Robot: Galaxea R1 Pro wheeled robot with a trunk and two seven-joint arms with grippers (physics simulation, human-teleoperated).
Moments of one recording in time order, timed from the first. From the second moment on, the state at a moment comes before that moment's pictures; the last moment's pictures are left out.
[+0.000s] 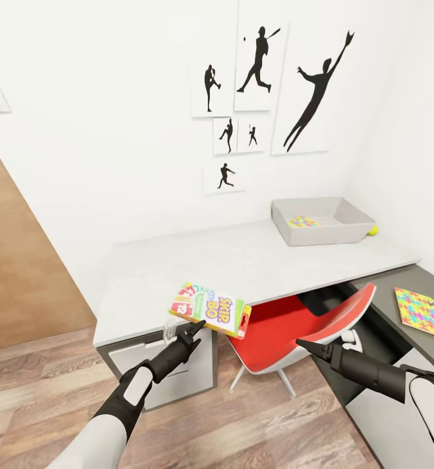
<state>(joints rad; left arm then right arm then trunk) -0.64 -0.16 0.33 -0.49 0.57 0.46 -0.73 -0.20 -0.28 -0.22 -1.58 -0.75 1.04 0.61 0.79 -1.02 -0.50</state>
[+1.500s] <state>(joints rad) -0.64 -0.17 0.33 -0.49 0.56 0.46 -0.73 -0.20 -0.28 -0.22 -1.58 -0.75 1.04 0.61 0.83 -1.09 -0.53</state>
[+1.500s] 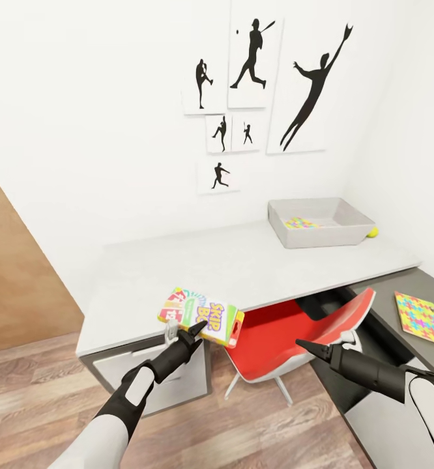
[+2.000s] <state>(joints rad) -0.64 -0.17 0.33 -0.49 0.56 0.46 -0.73 -0.20 -0.28 -0.22 -1.58 -0.75 1.04 0.61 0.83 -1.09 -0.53</state>
